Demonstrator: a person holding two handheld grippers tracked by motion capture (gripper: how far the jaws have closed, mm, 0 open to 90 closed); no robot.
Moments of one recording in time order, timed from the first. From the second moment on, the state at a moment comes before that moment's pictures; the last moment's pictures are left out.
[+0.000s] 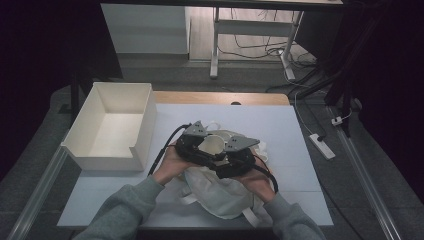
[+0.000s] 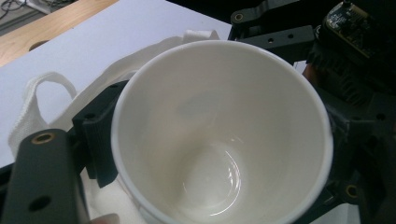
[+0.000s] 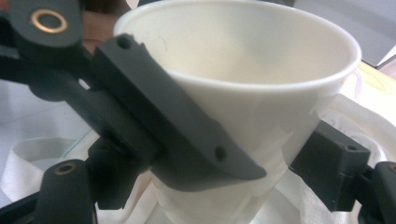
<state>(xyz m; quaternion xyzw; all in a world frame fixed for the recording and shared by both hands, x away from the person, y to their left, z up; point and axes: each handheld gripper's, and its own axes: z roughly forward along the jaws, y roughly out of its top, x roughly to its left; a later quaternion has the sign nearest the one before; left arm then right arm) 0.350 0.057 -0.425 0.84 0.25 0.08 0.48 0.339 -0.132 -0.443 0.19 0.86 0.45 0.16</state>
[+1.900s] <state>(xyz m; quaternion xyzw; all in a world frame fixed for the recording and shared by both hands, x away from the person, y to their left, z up) 0.361 0.109 -0.420 0.82 0.31 0.10 0.48 0.375 -0.164 -0.489 0.26 0.88 0.36 0.16</state>
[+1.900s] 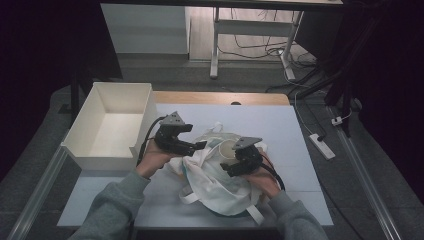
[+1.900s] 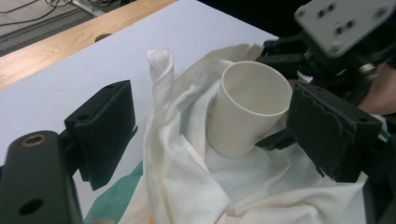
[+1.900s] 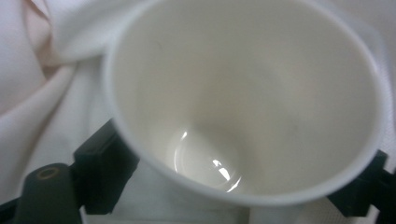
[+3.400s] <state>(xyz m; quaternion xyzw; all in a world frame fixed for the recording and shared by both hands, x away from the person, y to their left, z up) 0.332 0.132 -0.446 0.83 0.37 0.14 0.40 0.349 -0.257 -0.440 0.32 0.81 0.43 0.22</state>
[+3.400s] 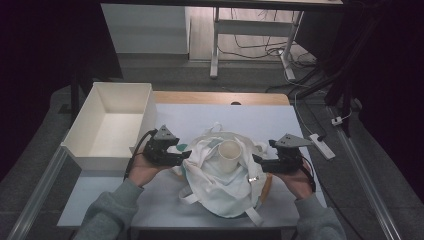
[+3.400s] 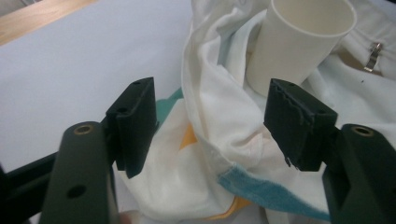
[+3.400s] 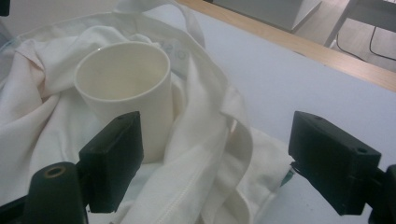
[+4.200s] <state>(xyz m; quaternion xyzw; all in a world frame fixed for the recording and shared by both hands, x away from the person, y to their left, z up) 0.328 0.129 -0.474 0.84 0.40 0.13 0.35 0.341 -0.259 -0.449 0.32 0.83 0.41 0.22</state>
